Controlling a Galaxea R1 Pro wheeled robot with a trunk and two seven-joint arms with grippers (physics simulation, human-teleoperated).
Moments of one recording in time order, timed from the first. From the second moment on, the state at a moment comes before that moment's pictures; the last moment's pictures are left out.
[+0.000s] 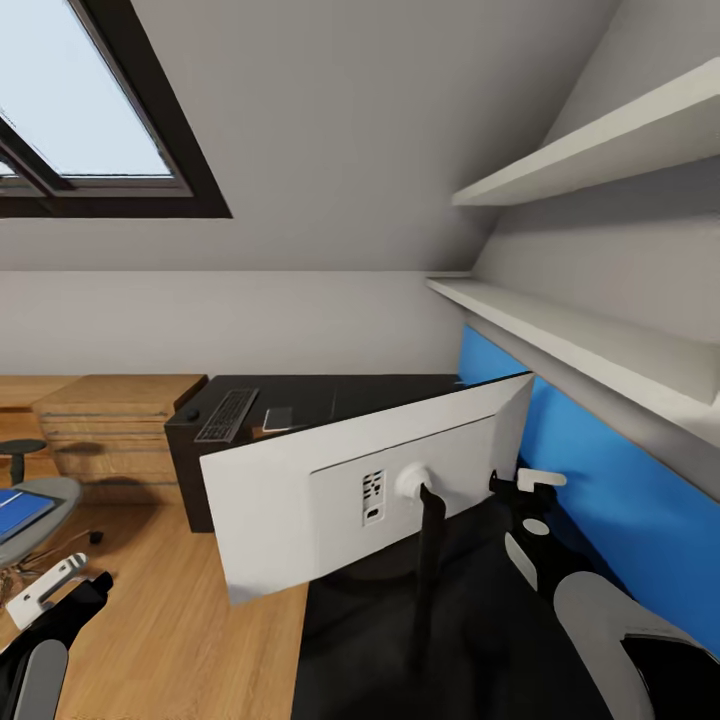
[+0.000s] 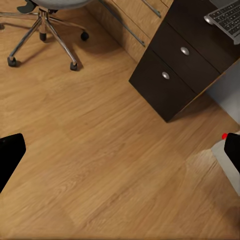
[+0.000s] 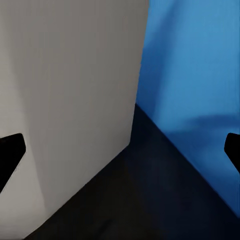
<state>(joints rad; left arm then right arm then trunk) -0.14 -0.01 0.52 -1.54 0.46 0.54 0.39 -0.84 -0.08 -0.05 -0.29 0.02 -0.27 -0.28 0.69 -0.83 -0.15</state>
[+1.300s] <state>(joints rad) -0.14 0.00 0.52 -1.54 0.46 0.54 0.39 -0.84 -0.12 -0.05 -0.28 0.03 -0.31 -0.07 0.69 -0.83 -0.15</state>
